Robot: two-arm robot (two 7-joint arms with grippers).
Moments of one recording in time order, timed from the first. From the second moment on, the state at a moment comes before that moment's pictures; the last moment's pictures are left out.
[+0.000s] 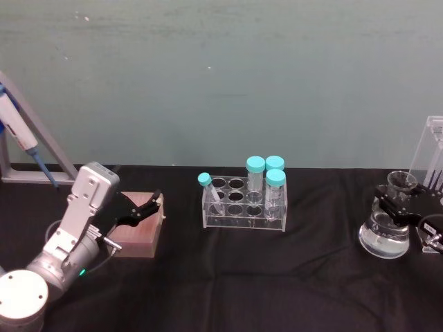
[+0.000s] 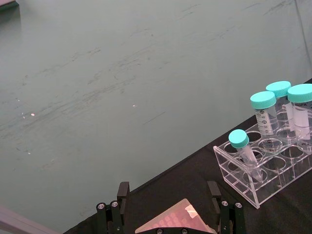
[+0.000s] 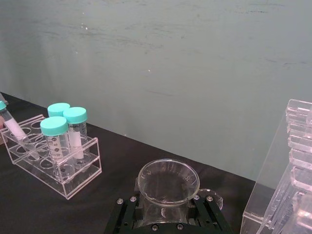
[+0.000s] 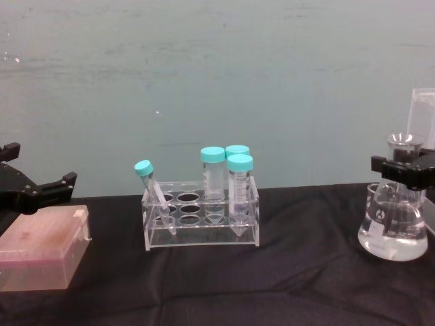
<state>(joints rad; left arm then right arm) -0.20 0.60 0.45 -1.41 -0.25 -0.12 0.03 0.40 0.39 -0.26 -1.11 0.35 -0.08 0.47</state>
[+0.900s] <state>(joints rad) -0.20 0.60 0.45 -1.41 -0.25 -0.12 0.03 0.41 0.38 -0.25 -1.08 0.33 -0.08 0.46</state>
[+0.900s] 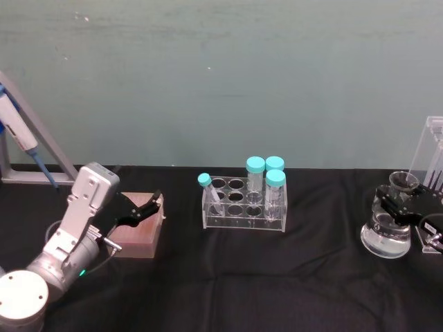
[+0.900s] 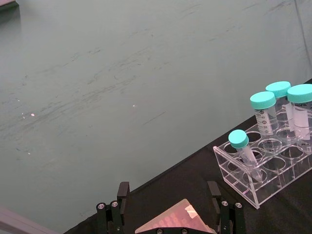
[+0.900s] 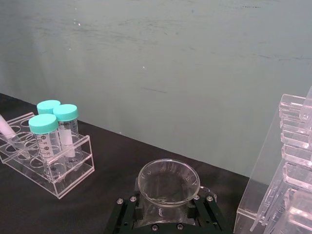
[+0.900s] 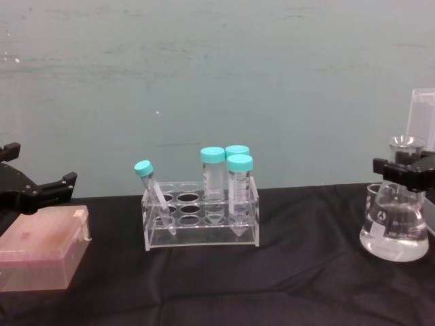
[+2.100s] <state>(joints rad) -0.20 0.60 0.45 -1.41 -0.25 -0.12 0.03 0.42 0.37 -0.25 -1.06 0.32 -0.07 0.46</state>
